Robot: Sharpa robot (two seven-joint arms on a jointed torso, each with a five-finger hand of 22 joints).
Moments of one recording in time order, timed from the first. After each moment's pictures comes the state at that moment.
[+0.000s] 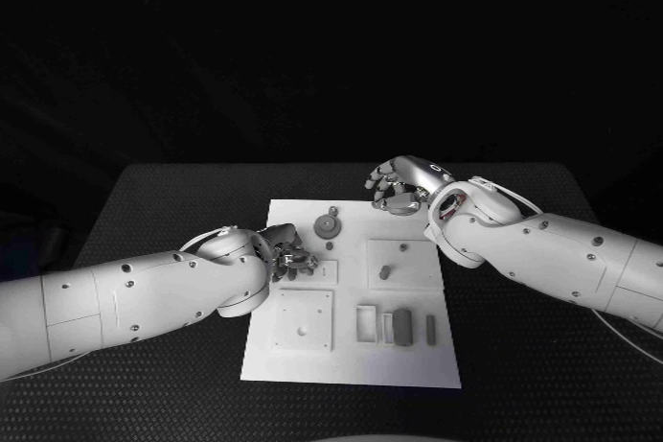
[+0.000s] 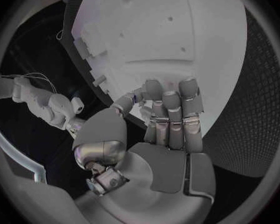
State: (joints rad) left arm 1.27 -0.64 -0.23 1.48 -1.16 -0.26 -0.53; left_hand 0.79 0.03 0.60 -0.25 0.53 1.05 0.08 0.51 0.72 1.39 -0.09 0.63 0.72 1.20 -0.16 1.15 0.79 0.02 1.33 -0.25 0.54 1.31; right arm 1.16 -0.69 0.06 1.36 -1.46 -0.43 -0.13; right_hand 1.21 -0.14 0.65 -0.29 0.07 0.88 0.17 0.24 0.46 1.24 0.06 0.17 0.43 1.27 -0.05 1.37 0.79 0.20 1.18 -0.01 0.81 1.31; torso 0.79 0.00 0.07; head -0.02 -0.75
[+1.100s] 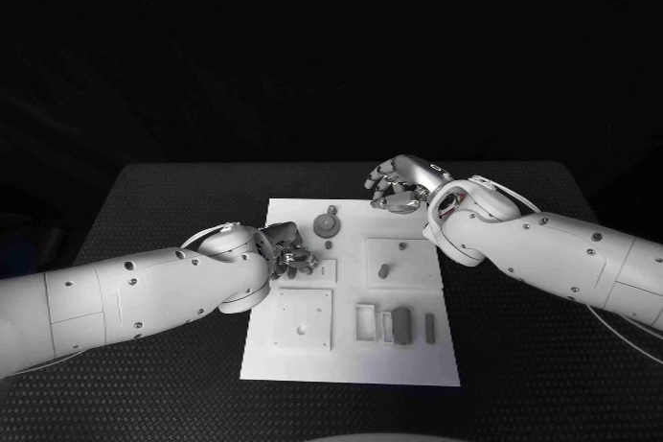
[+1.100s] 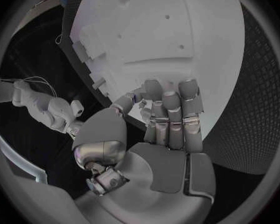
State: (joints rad) left arm 1.28 -0.63 -0.23 1.46 -1.19 -0.23 -0.53; left_hand 0.80 0.01 0.61 -0.24 0.50 1.06 0.07 0.51 0.73 1.39 -0.09 0.64 0.72 1.20 -0.16 1.16 0.77 0.02 1.34 -0.25 0.54 1.31; right arm 1.16 -0.69 0.06 1.35 -1.39 -0.42 -0.13; right_hand 1.21 -0.14 0.65 -0.29 0.07 0.88 0.16 0.24 0.46 1.24 0.06 0.17 0.43 1.27 -0.05 1.37 0.79 0.20 1.18 -0.01 0.81 1.31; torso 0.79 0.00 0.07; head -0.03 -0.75
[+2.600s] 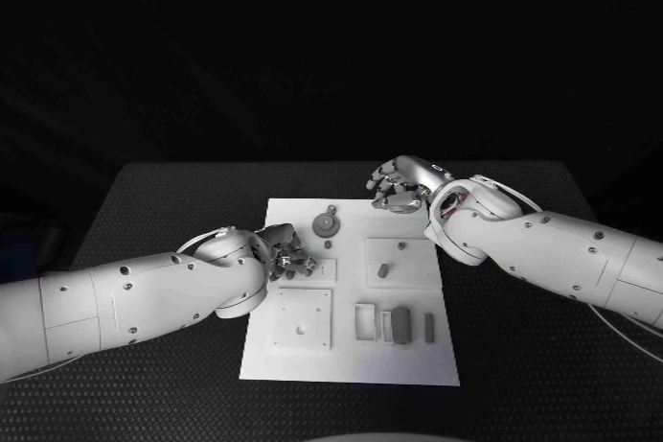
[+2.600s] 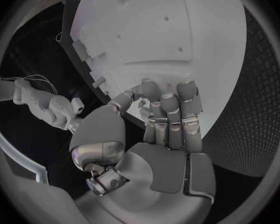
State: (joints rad) left arm 1.26 -0.64 -0.24 1.47 -1.19 -0.28 -0.51; left_hand 0.86 -0.09 0.62 -0.21 0.40 1.10 0.04 0.51 0.75 1.39 -0.10 0.69 0.70 1.20 -0.17 1.21 0.74 0.02 1.35 -0.27 0.57 1.31; right arm 1.16 -0.70 0.06 1.35 -1.38 -0.40 -0.12; right_hand 1.20 -0.14 0.65 -0.29 0.07 0.87 0.16 0.24 0.46 1.24 0.06 0.17 0.43 1.27 -0.05 1.37 0.78 0.20 1.18 -0.01 0.81 1.31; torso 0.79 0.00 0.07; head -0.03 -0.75
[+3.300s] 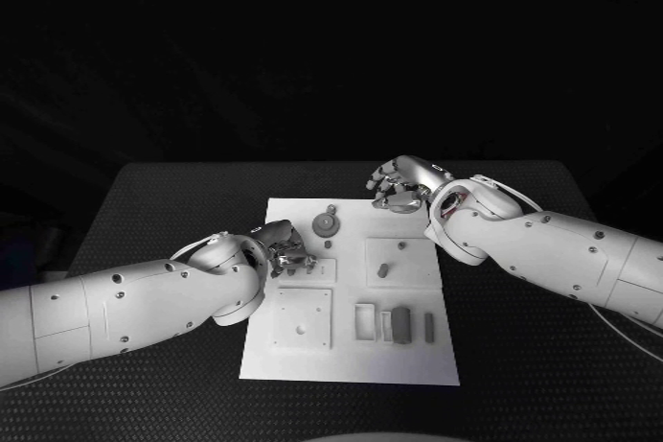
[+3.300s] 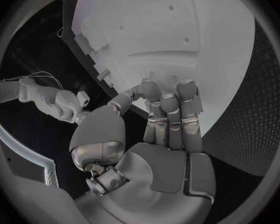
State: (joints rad) left arm 1.25 -0.67 -0.24 1.50 -1.20 -0.39 -0.45; left_hand 0.86 -0.09 0.62 -0.21 0.41 1.11 0.04 0.51 0.75 1.39 -0.10 0.69 0.70 1.20 -0.17 1.21 0.74 0.02 1.35 -0.27 0.57 1.31; right arm 1.16 -0.70 0.06 1.35 -1.38 -0.40 -0.12; right_hand 1.20 -0.14 0.65 -0.29 0.07 0.87 0.17 0.24 0.46 1.24 0.06 0.17 0.43 1.27 -0.05 1.37 0.78 0.20 1.18 -0.01 0.81 1.31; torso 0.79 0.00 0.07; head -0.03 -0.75
